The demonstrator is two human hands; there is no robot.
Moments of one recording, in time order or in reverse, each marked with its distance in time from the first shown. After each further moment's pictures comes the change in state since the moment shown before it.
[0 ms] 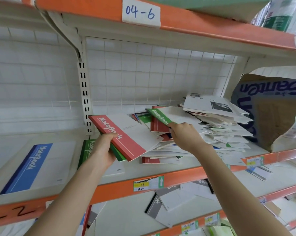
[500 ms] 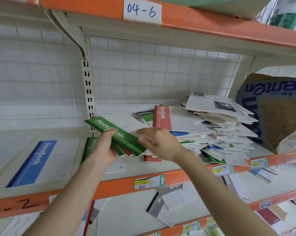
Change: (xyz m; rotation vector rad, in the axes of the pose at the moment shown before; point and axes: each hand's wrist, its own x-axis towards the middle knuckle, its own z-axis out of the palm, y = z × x) left_hand -0.007 0.001 0.006 -0.063 0.009 -0.054; right_hand -0.017 -0.062 -0.016 0.552 -0.016 -0.354
